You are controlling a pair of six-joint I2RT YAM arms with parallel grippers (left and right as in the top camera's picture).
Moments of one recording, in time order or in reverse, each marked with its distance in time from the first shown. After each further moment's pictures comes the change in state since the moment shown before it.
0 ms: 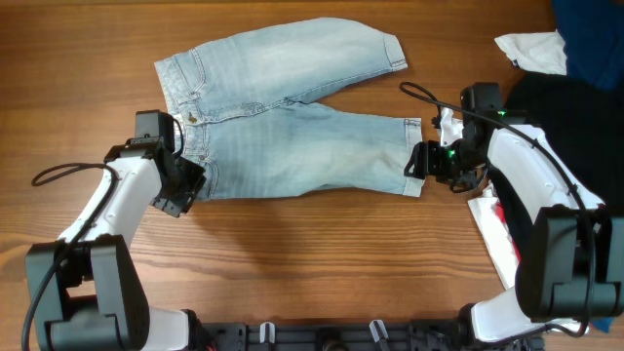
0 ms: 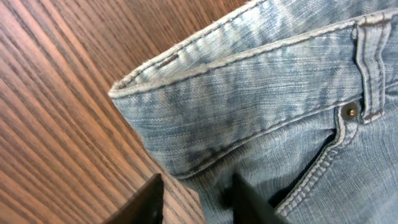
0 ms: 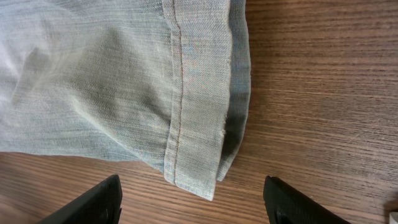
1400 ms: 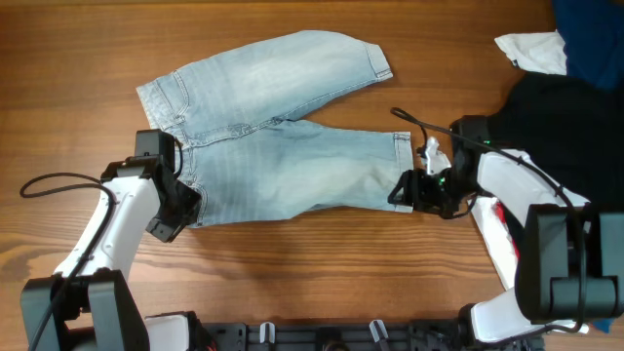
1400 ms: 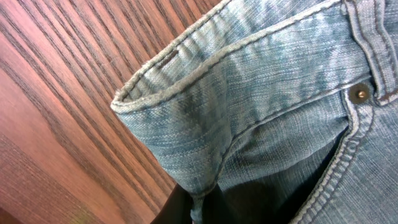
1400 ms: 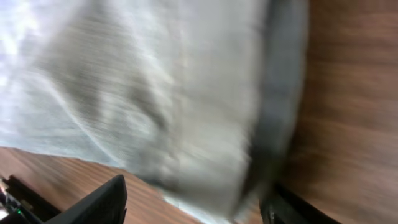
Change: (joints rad) left arm 0.000 -0.126 -0.085 -0.148 -0.126 0.111; right arm 0.023 -0.003 -0.225 0.152 -0.198 0.002
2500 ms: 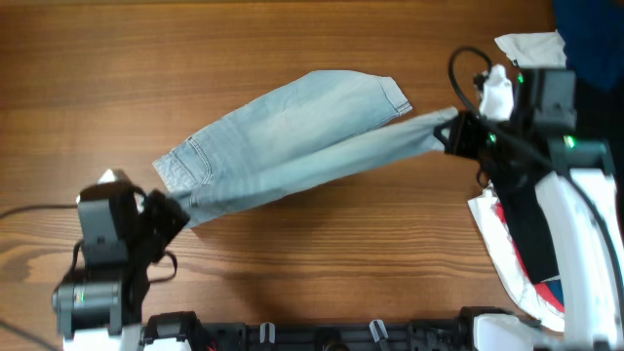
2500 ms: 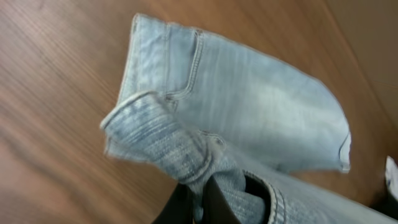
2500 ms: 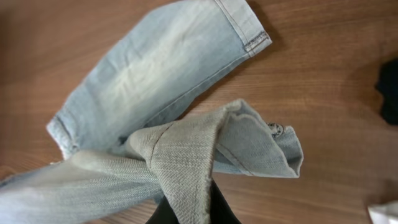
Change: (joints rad) left arm 0.000 -0.729 0.013 -0.064 0.156 0.126; right arm -0.052 -0.340 0.391 -0.212 0.090 0.101
